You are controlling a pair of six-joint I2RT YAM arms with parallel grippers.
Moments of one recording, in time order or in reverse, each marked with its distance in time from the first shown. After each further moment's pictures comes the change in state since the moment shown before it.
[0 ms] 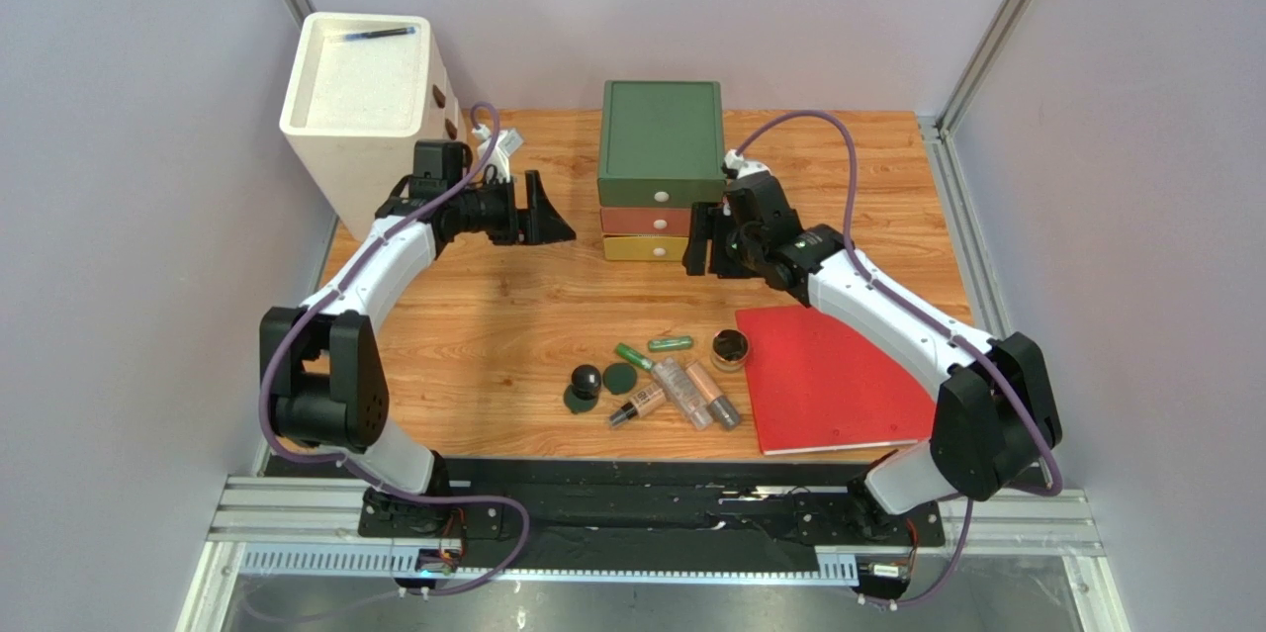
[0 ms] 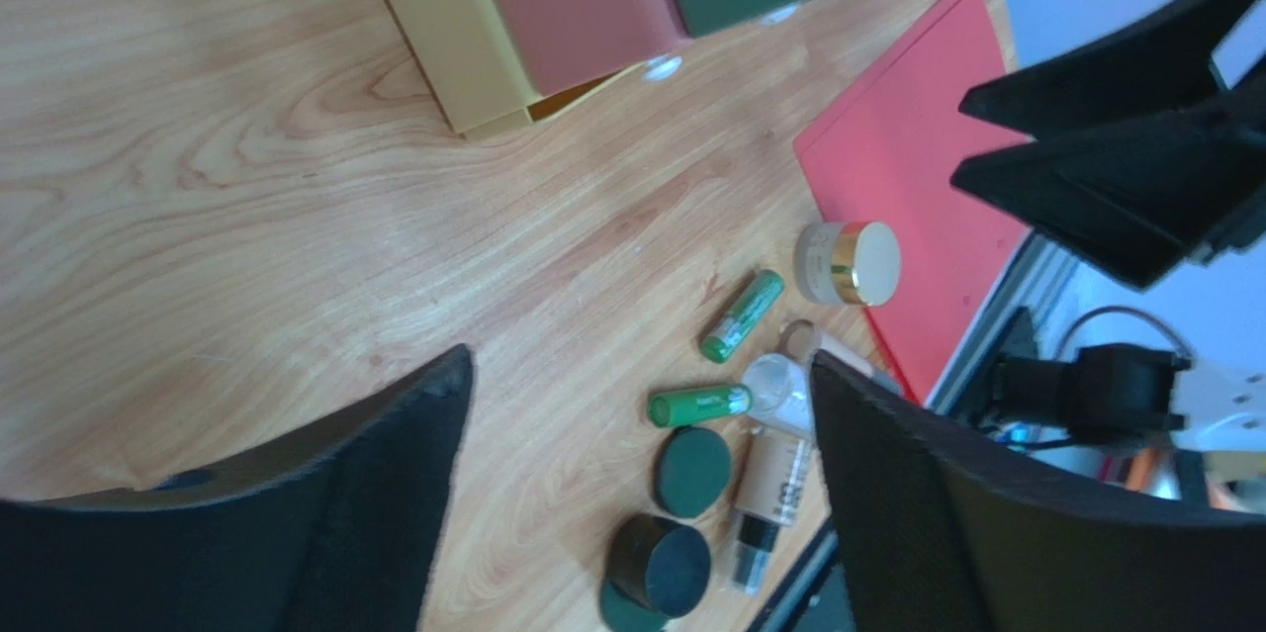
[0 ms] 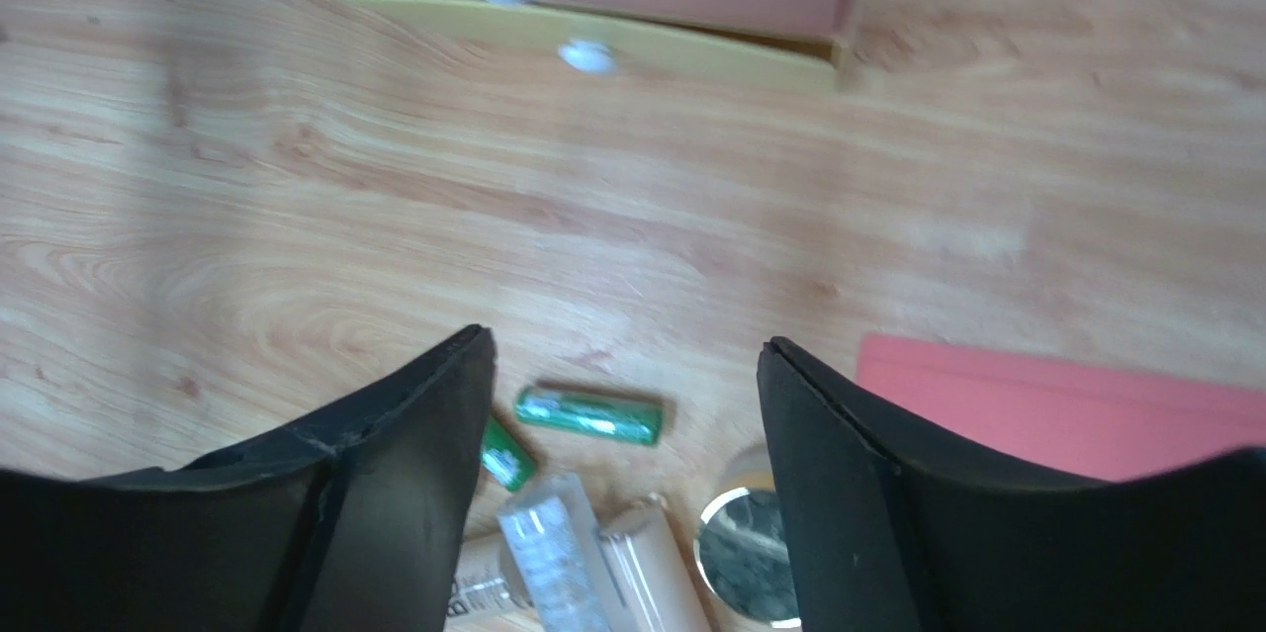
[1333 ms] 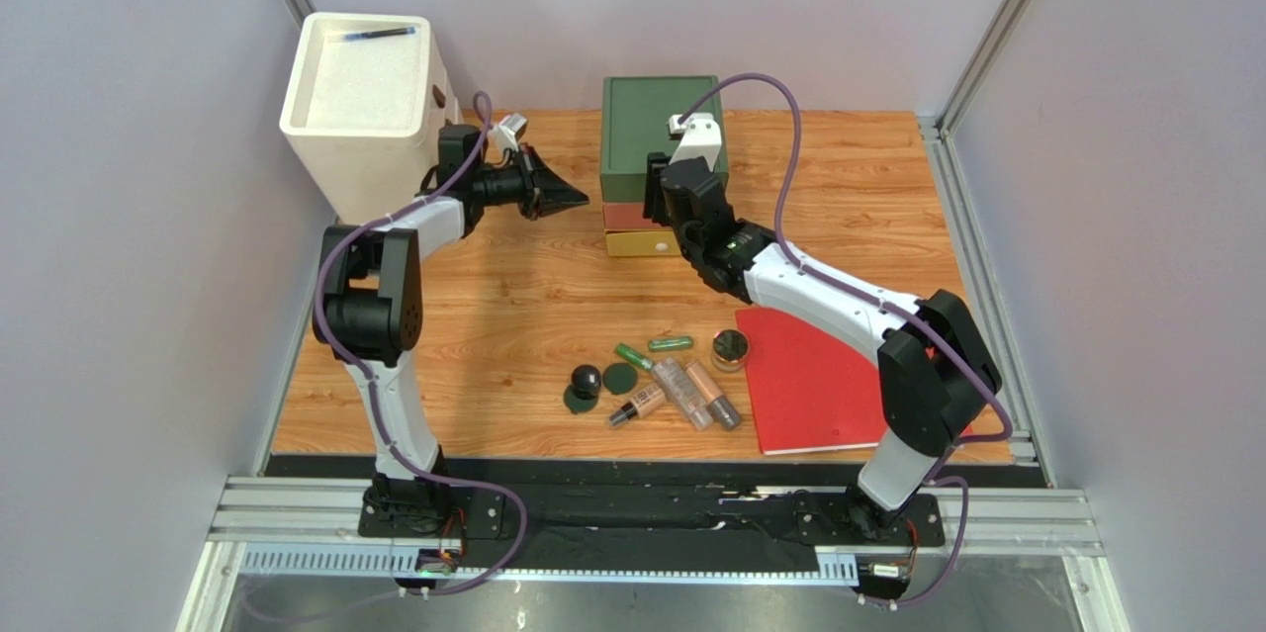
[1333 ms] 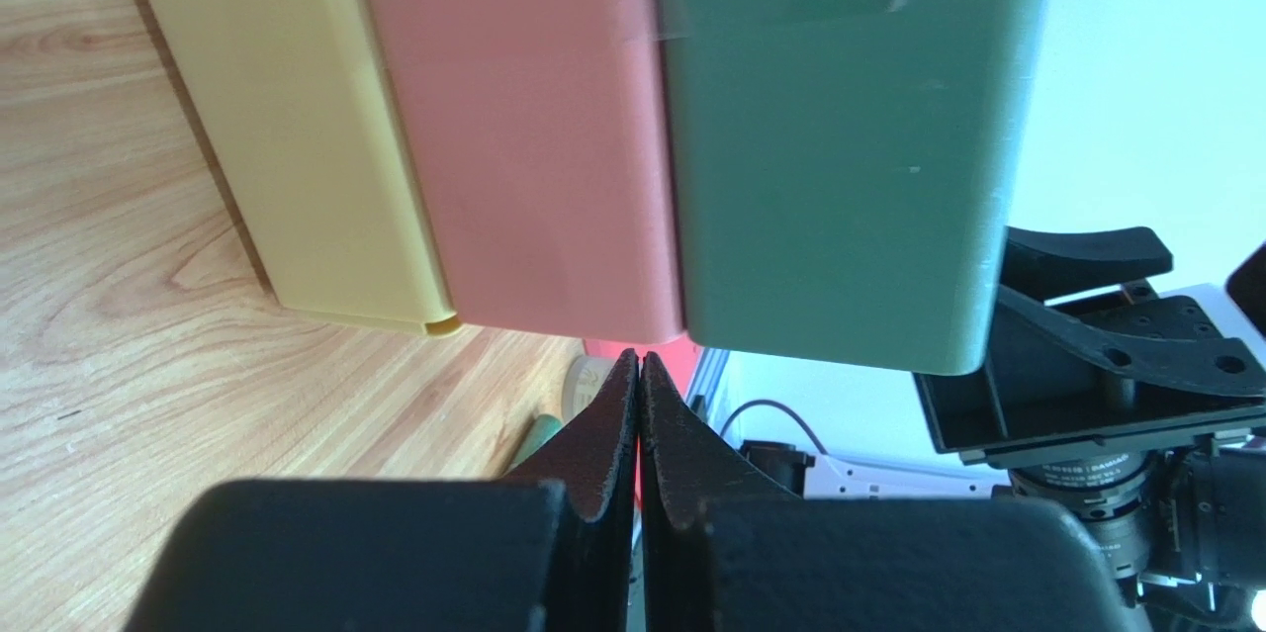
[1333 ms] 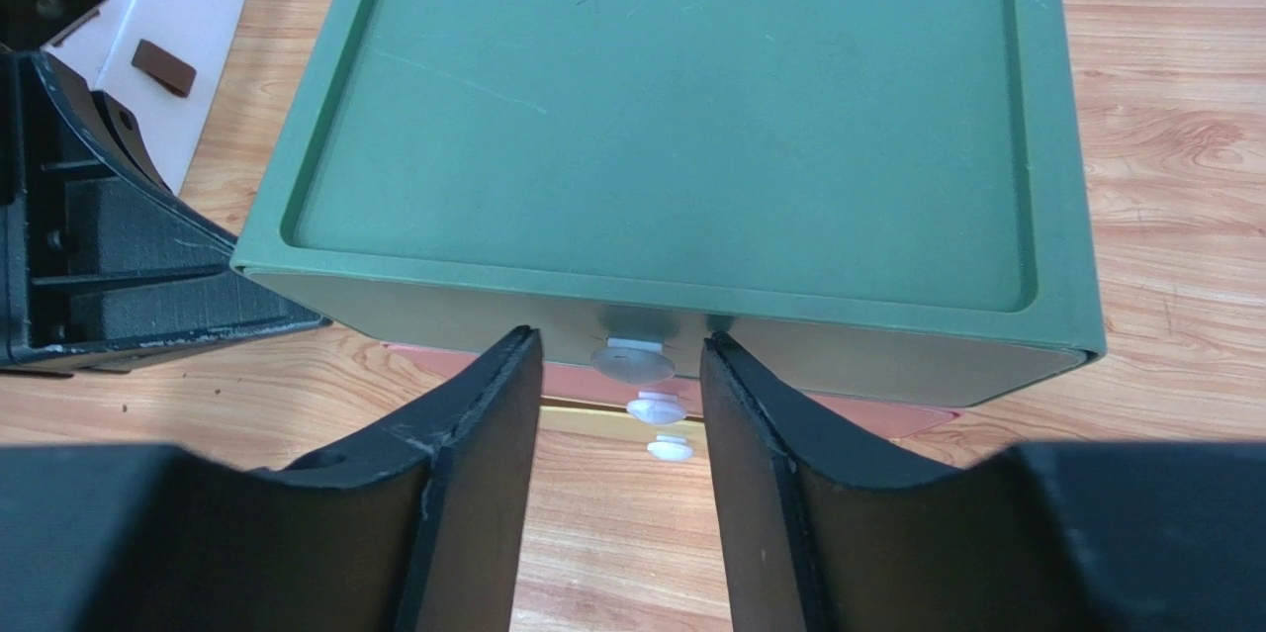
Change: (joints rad) left arm 0.021 0.407 0.135 0.547 0.262 -0.695; right arm 0.158 0.209 0.129 0.505 0.451 -0.162
